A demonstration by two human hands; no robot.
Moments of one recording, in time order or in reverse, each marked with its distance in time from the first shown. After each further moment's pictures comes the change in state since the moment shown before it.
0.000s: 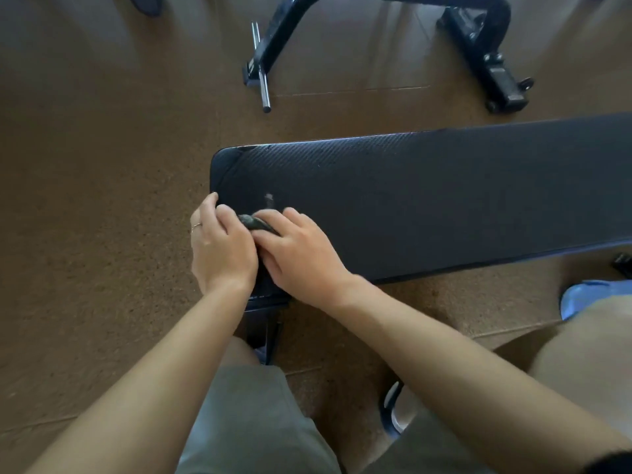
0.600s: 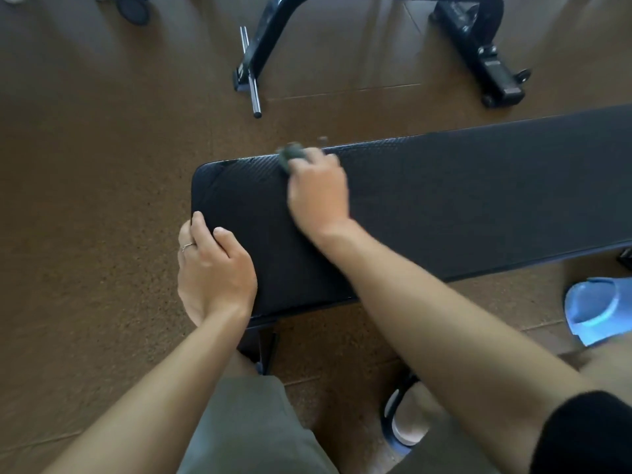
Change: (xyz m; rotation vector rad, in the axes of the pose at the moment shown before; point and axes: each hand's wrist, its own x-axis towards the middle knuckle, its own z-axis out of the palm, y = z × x) left_hand -0.011 -0.001 0.013 0.269 0.057 0.080; right_hand 0.068 0.086 -0.001 -0.191 0.232 0.530
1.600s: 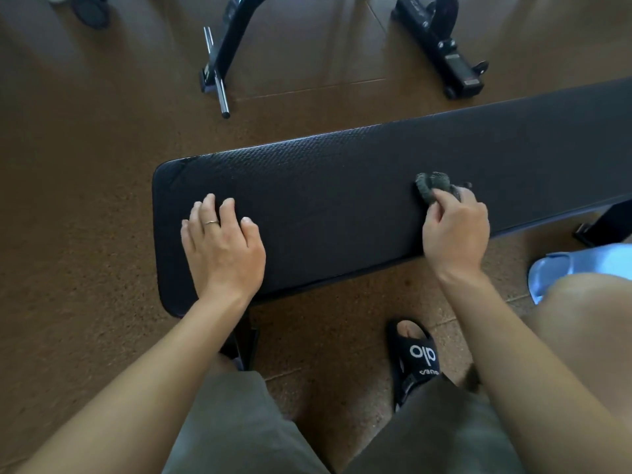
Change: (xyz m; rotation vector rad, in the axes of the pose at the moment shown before) left_hand -0.019 0.024 0.026 0.257 -0.139 0.399; right_hand -0.100 0.171 -0.123 -0.194 0.125 0.407
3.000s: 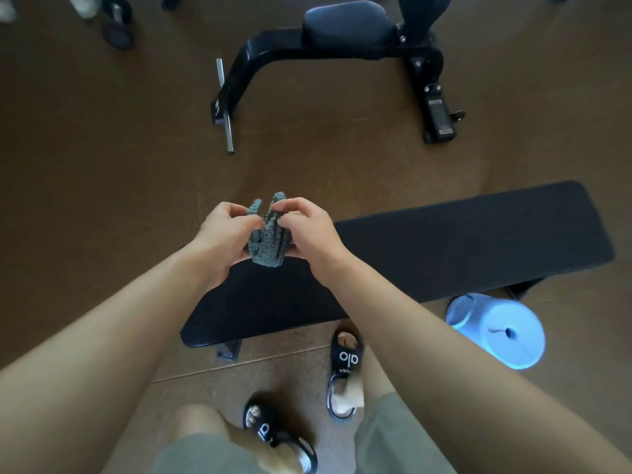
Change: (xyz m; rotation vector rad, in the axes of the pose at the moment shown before) left_hand 0.126 0.243 -0.263 -0.803 -0.535 -0.700; right_hand 0.208 -0.190 -0.215 1.027 -1.099 0.521
